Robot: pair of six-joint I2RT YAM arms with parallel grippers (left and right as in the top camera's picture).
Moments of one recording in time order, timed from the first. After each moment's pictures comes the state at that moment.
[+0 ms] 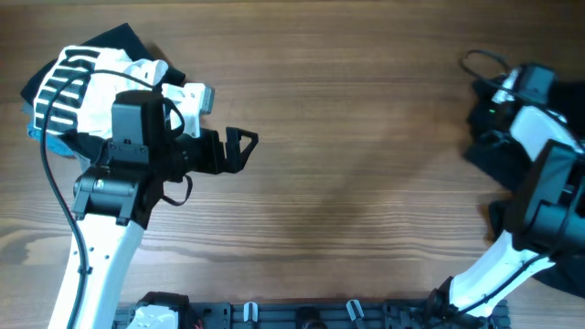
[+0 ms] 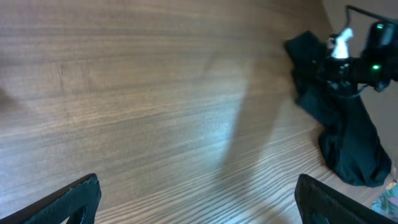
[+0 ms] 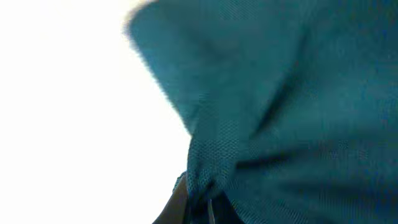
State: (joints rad) left arm -0.14 1.13 1.08 -0.76 0.49 -0.21; right arm -0.32 1.98 1.23 -0.34 -0.10 0.16
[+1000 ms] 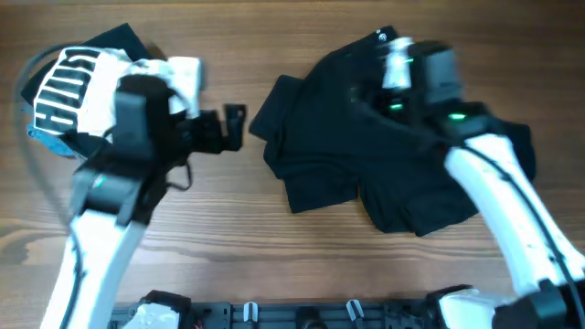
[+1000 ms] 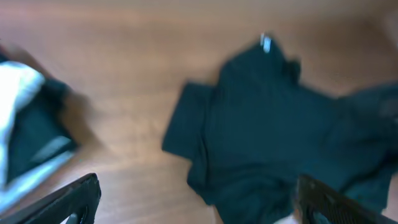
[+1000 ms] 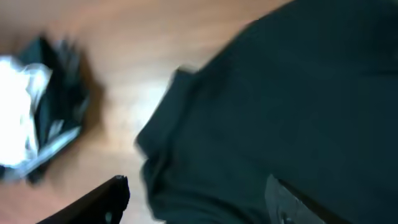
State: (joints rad) left arm -0.25 1.16 1.24 -0.77 0.14 -0.21; right arm 0.27 1.48 1.24 -0.57 -0.25 0.39
